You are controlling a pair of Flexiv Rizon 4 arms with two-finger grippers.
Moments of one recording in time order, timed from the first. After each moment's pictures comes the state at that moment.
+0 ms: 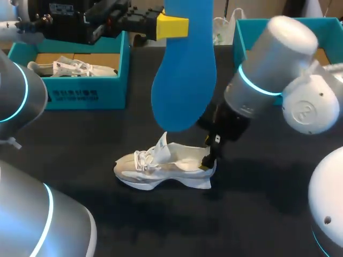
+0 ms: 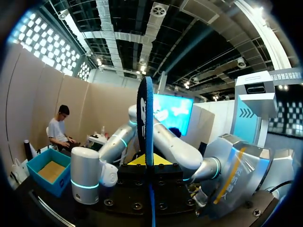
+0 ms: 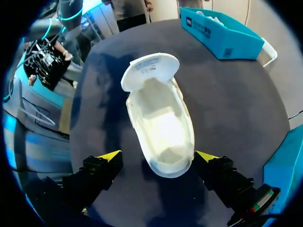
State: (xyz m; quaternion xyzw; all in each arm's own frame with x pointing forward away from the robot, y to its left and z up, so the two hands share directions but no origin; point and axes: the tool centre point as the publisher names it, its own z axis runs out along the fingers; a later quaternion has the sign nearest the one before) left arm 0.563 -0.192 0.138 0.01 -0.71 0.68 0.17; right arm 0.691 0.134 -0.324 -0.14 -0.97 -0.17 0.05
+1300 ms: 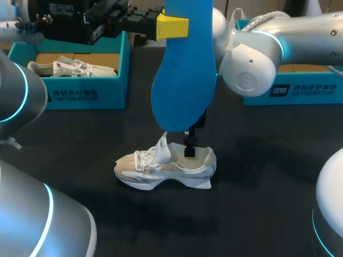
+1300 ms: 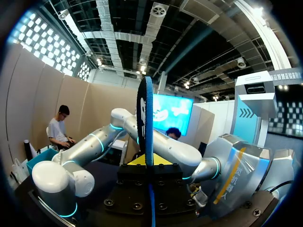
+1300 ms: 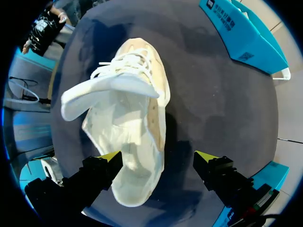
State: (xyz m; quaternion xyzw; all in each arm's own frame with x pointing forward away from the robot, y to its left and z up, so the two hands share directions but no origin) left arm 0.563 -0.192 0.138 0.01 -0.71 0.68 0.17; right arm 0.747 0.171 -0.343 -0.04 -1.00 -0.01 0.01
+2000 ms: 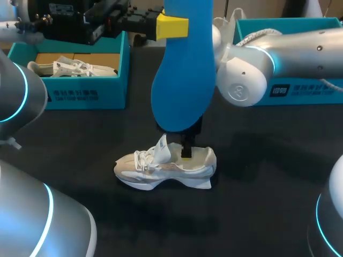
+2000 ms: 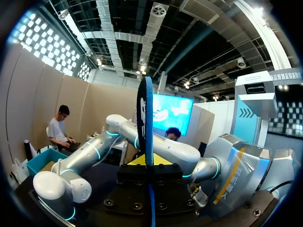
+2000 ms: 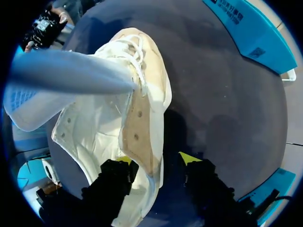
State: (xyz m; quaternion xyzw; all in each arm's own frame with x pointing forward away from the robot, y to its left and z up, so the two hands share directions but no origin) left arm 0.563 -0.192 0.138 0.01 -0.71 0.68 0.17; right arm 0.751 0.179 -0.384 -0.04 -1.00 -0.02 0.03
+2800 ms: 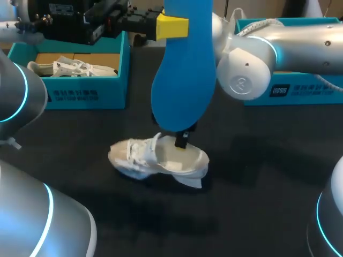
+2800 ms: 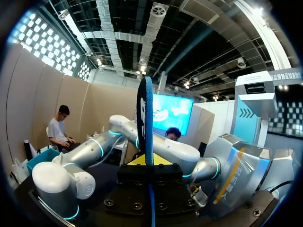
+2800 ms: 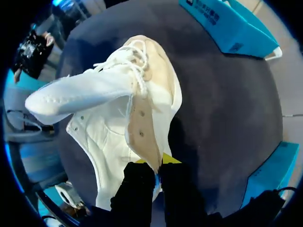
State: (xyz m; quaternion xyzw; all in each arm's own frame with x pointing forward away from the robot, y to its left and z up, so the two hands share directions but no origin) left arm 0.563 -0.192 0.138 0.01 -0.71 0.68 0.17; right arm 0.731 0.194 -0.338 -0.16 -0.99 -0.04 0.02
